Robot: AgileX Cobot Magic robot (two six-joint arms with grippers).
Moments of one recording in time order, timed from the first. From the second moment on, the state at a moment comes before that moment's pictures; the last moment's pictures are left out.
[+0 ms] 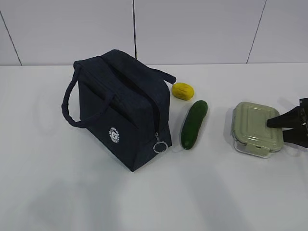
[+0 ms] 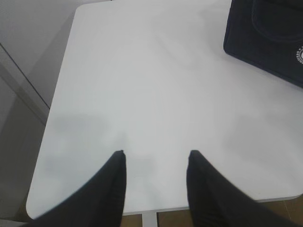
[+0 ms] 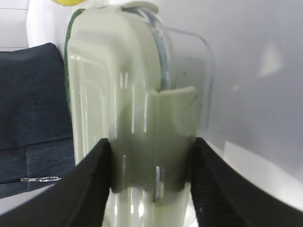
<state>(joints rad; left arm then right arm) -0.06 0.01 -0.52 0.07 1.10 0.01 -0.49 2.21 -1.20 1.24 1.16 -1.04</state>
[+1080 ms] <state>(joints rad) -0.06 0.01 -0.52 0.07 1.10 0.01 -0.49 2.21 -1.20 1.26 1.15 -1.01</state>
